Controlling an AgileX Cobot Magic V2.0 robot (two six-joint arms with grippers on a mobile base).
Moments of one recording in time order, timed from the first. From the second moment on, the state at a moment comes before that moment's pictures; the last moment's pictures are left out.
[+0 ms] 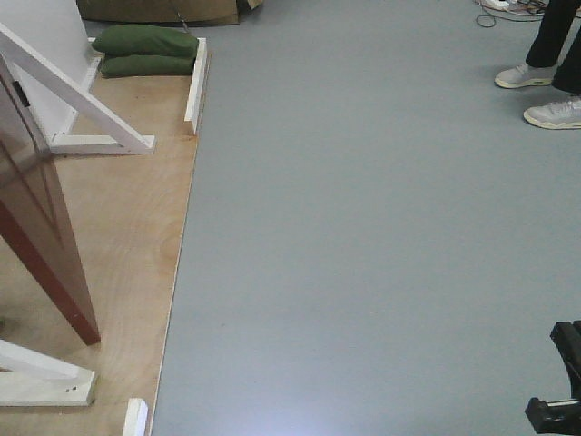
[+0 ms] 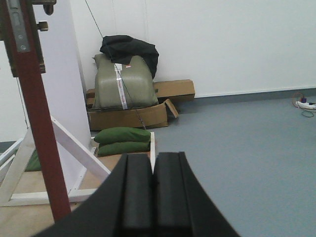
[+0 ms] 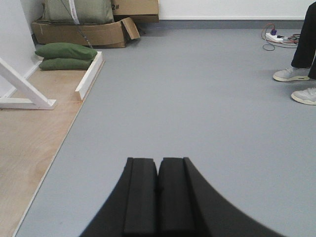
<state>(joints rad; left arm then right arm) -0.01 -0.01 0.03 0.17 0.06 -0.17 0.06 -0.01 0.03 0.07 0.38 -0.06</state>
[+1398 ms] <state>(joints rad) -0.01 -0.01 0.03 0.17 0.06 -0.17 0.06 -0.01 0.03 0.07 0.38 -0.06</state>
